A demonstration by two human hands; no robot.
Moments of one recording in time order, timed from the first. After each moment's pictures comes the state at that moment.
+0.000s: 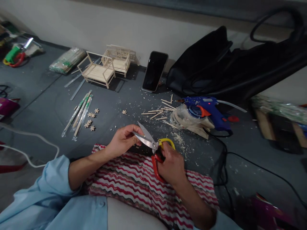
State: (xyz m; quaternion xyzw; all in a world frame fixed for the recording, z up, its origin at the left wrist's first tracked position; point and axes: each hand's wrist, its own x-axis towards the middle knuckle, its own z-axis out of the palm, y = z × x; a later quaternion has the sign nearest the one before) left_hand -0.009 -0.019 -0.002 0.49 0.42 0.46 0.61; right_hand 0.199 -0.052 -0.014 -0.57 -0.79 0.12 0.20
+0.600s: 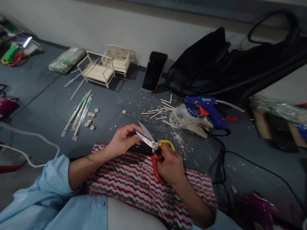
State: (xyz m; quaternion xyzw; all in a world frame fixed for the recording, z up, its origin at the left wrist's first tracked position) left_hand -0.006 -0.018 0.002 0.46 0.40 0.47 0.64; right_hand 0.198 -0.056 -0.017 -0.58 -0.77 0.14 0.21
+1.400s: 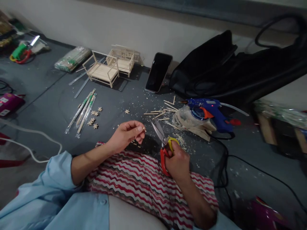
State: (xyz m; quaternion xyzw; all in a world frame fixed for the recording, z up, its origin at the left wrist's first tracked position) left_hand -0.006 -0.011 0.006 0.32 0.34 0.49 0.74; right_hand 0.206 -0.043 -0.018 -0.62 -0.74 0.10 0.26
